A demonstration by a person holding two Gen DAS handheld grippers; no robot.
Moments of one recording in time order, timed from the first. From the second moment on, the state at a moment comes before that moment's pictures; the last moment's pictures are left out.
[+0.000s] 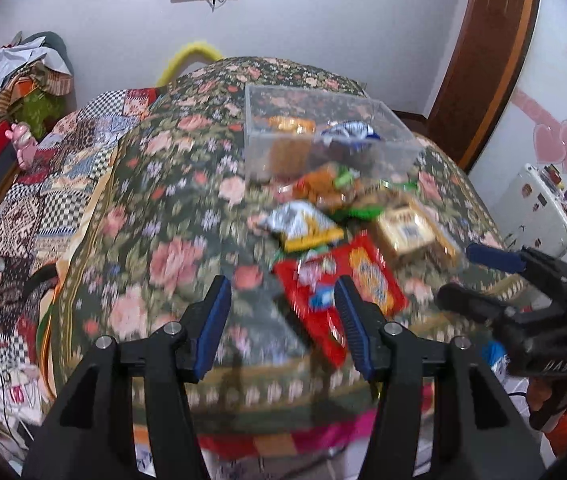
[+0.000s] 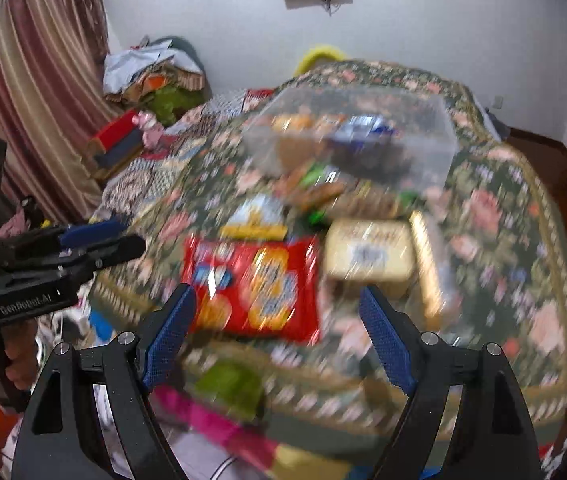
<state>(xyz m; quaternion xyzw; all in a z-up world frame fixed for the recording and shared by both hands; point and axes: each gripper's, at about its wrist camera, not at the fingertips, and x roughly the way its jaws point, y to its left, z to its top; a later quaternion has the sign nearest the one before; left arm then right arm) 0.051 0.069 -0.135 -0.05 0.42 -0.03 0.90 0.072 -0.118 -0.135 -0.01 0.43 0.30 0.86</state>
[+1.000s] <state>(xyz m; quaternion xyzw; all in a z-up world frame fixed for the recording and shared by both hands) 0.050 0.044 -0.173 -0.06 0.46 -0.06 0.88 0.055 -0.133 -0.172 0.02 0.46 0.29 0.84</state>
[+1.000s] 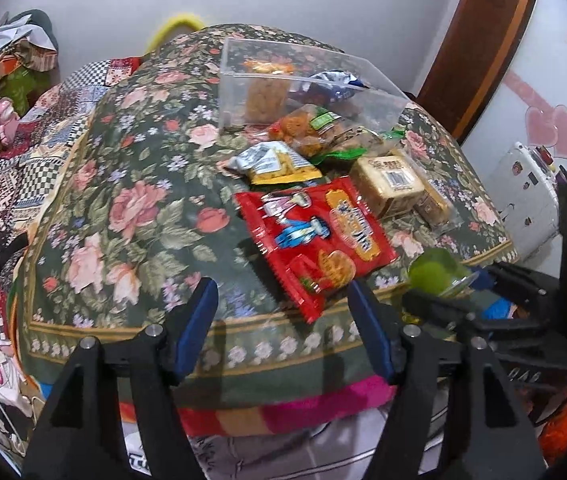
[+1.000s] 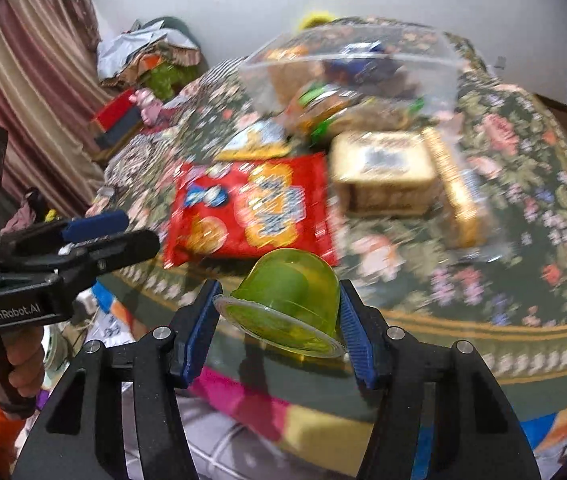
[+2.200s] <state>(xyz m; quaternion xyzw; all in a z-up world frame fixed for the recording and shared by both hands) 0.085 0.016 -0.157 -0.08 0.41 -0.08 0.91 0.094 -0.181 -0.148 0.03 0.43 0.25 0.87</state>
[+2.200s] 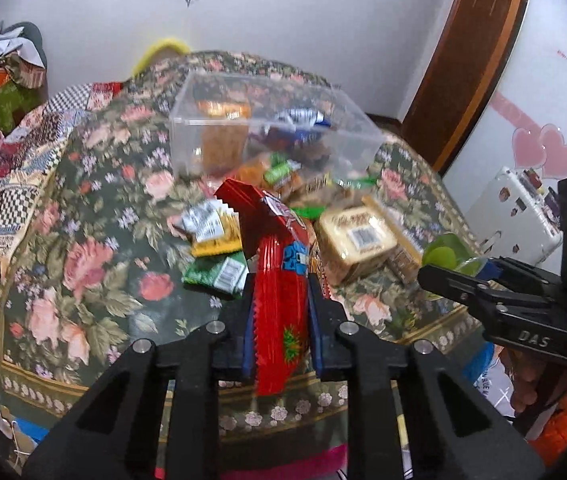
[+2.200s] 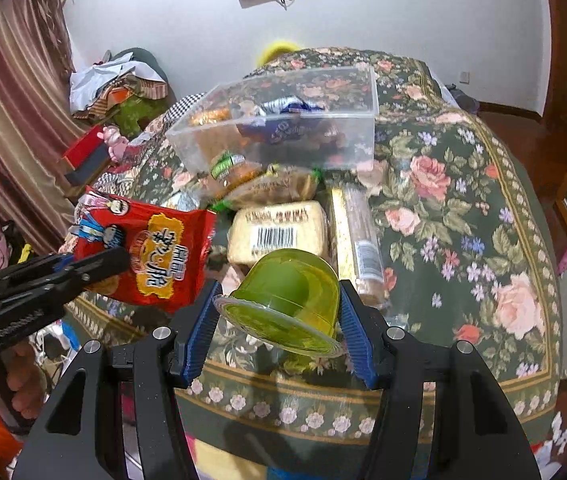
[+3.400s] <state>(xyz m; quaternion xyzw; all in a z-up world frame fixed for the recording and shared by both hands) 0.249 0.044 -0.089 -0.10 0.33 -0.06 0.94 0.232 -0.152 -0.093 0.01 0.34 0.24 0.91</state>
